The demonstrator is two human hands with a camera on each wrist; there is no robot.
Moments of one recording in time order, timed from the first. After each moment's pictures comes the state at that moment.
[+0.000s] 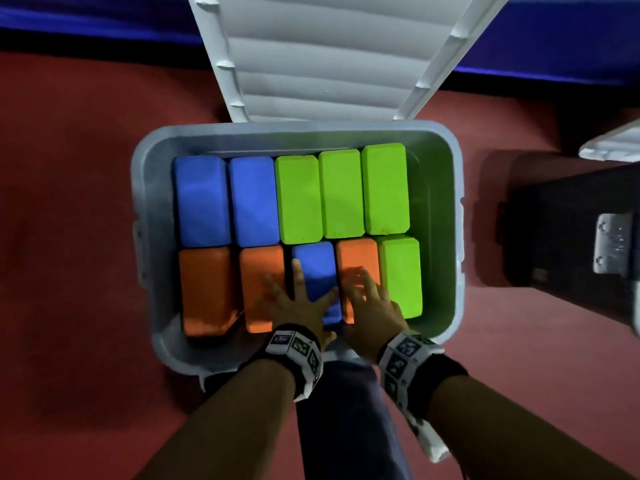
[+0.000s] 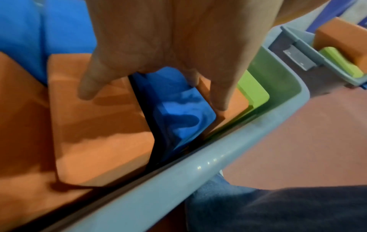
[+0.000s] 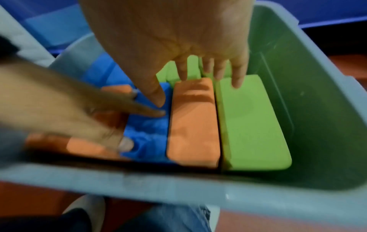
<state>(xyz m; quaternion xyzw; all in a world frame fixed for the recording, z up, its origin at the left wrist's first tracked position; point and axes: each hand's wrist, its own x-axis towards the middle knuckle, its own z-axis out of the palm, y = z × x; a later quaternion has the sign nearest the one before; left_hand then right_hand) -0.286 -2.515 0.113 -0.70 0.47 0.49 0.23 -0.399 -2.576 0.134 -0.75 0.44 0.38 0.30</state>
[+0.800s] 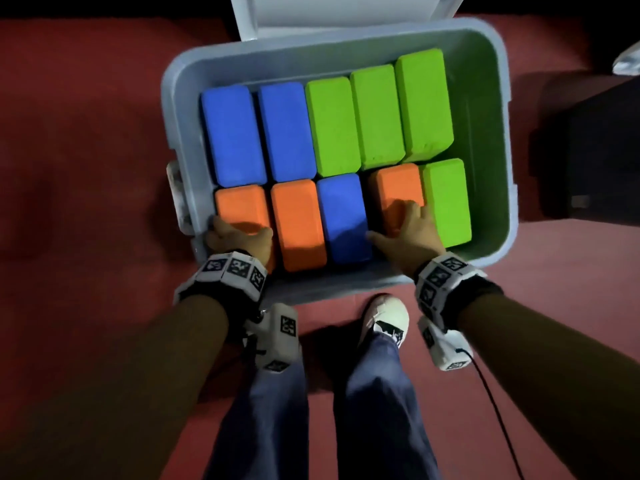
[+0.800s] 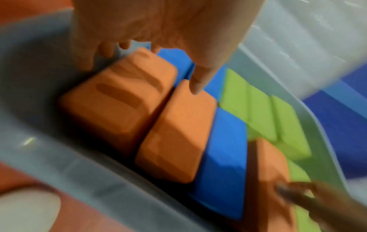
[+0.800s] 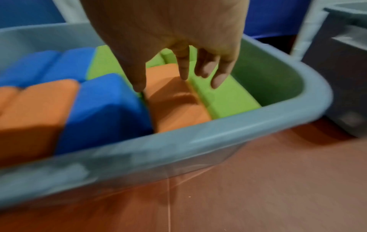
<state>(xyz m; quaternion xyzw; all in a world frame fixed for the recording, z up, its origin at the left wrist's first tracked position) -0.172 -2.456 0.126 -0.90 0.05 0.43 -0.03 -0.380 -2.545 0.120 -0.63 0.67 0.19 0.34</state>
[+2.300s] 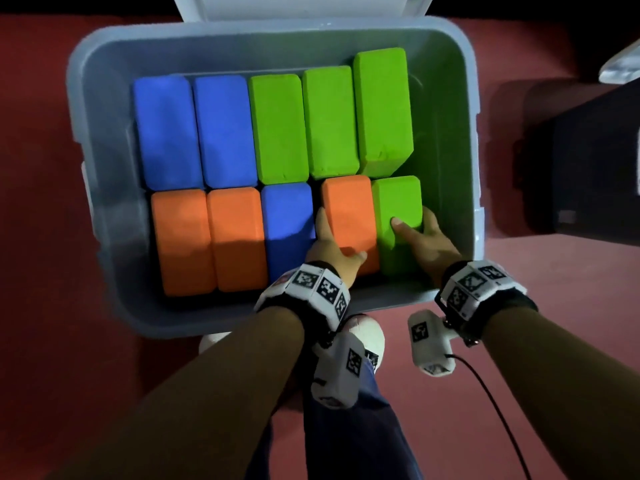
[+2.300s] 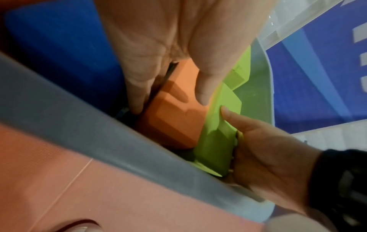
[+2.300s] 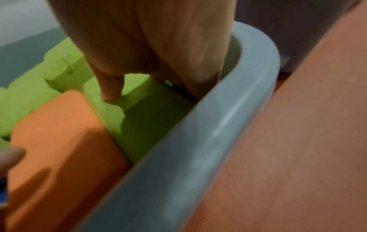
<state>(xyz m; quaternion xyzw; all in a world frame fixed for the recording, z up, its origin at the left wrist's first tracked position) -0.311 -2.525 0.098 -0.75 0.22 0.62 -0.12 -0.460 -2.597 0.076 -0.42 0.73 0.06 0.54</state>
